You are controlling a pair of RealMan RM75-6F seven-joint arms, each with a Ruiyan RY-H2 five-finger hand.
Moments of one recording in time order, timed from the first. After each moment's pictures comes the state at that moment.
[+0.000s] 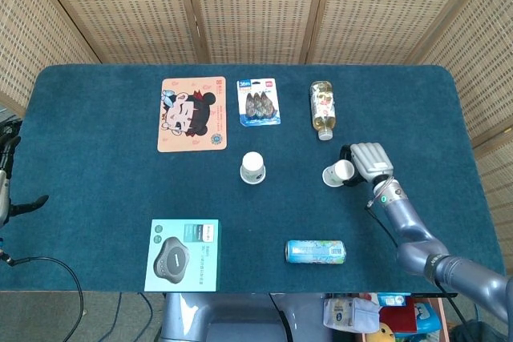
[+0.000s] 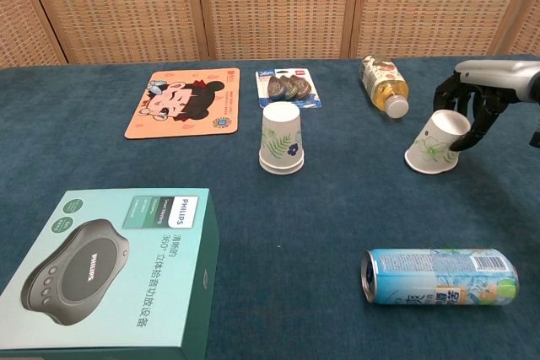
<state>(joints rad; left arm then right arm) -0.29 -1.06 -0.12 -1.71 1.10 1.42 0.13 0.75 -1.45 0.21 -1.17 -1.04 0.71 -0.11</state>
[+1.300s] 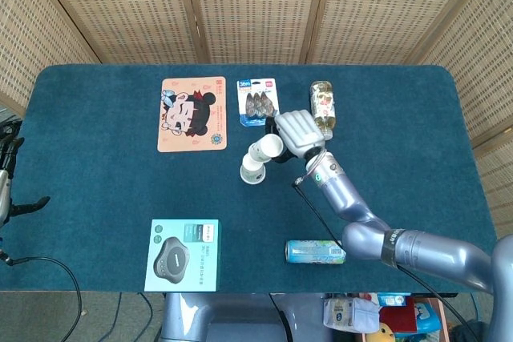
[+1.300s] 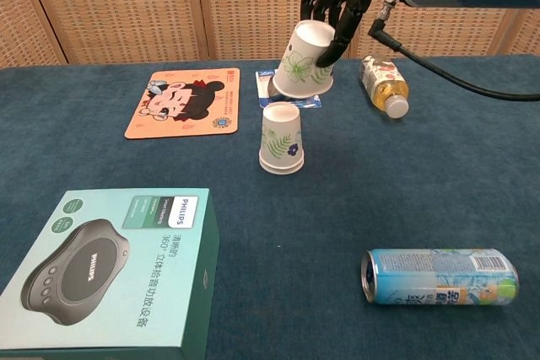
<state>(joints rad) -0.27 -1.05 -0.16 -1.69 1.13 1.34 0.10 1.11 -1.37 0.35 -1.55 -0.60 0.81 -0.49</state>
